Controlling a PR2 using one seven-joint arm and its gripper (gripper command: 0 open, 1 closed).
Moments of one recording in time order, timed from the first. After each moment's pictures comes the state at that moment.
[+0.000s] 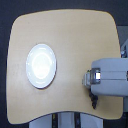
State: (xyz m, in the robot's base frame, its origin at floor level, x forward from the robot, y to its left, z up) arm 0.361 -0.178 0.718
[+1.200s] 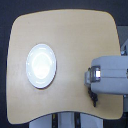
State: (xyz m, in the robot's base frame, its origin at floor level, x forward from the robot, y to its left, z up) arm 0.365 -0.175 0.733
